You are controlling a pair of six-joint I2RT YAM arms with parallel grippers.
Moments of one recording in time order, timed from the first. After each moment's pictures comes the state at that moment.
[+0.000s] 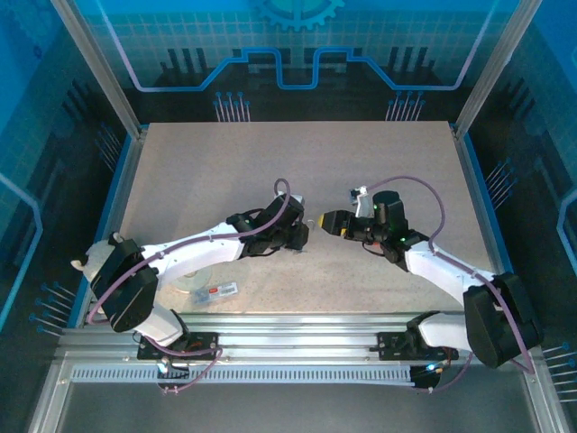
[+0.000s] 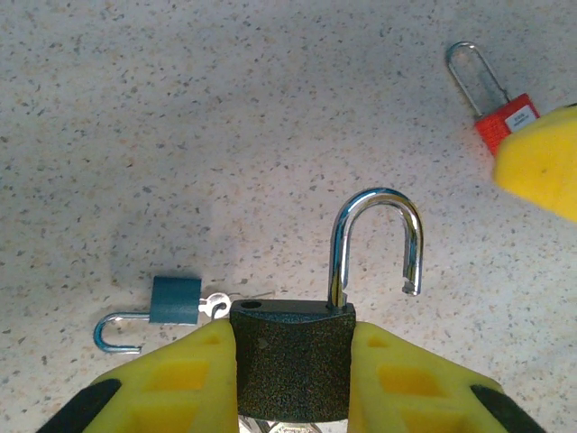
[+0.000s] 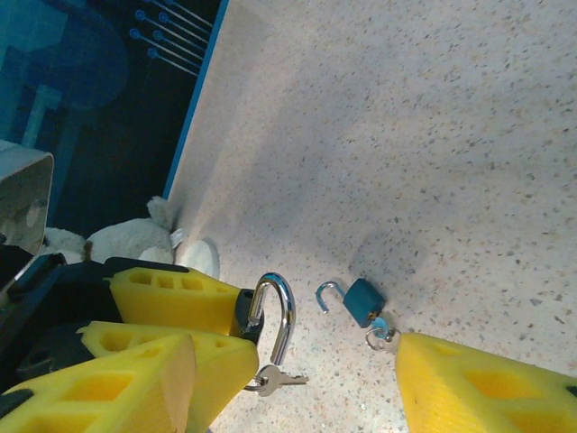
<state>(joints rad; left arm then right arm) -0.82 1.54 1.06 -0.40 -0.09 -0.62 0.38 1.27 0.58 0.17 -0.59 0.70</state>
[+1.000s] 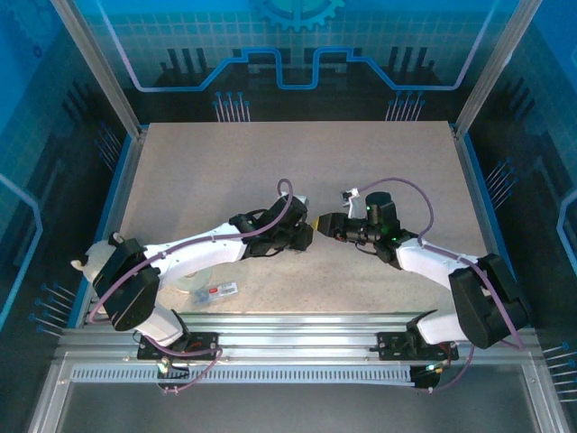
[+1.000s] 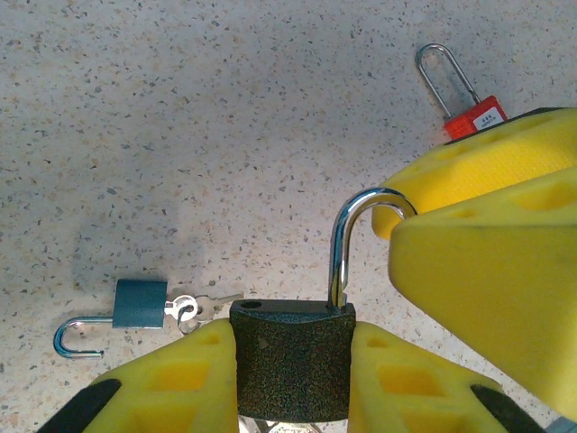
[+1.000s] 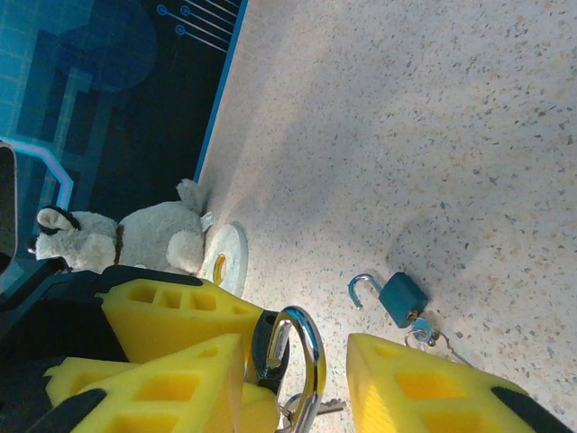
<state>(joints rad) -0.84 1.55 1.07 -0.39 -0.08 -0.64 0.41 1.38 0.57 0.31 -0.66 0.77</state>
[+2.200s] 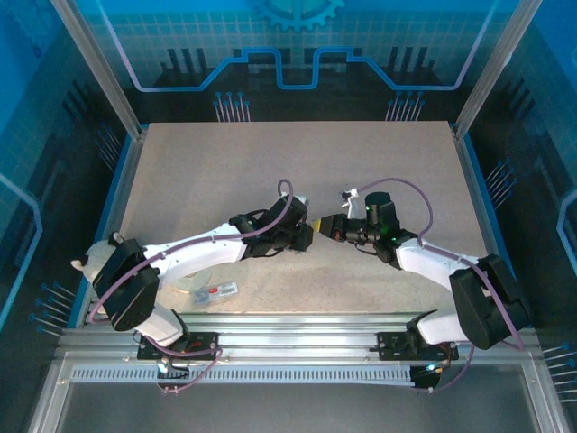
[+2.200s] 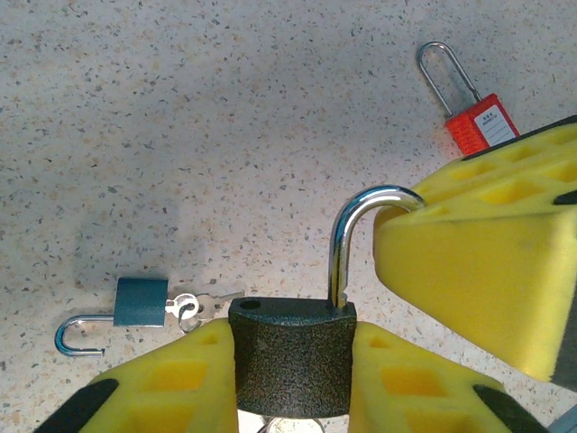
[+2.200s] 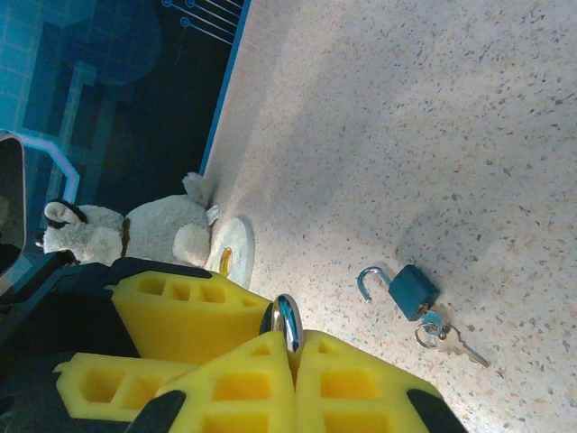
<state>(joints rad) -0.85 1.55 1.07 -0.39 -0.08 -0.64 0.41 1.37 0.58 0.30 -0.68 0.77</state>
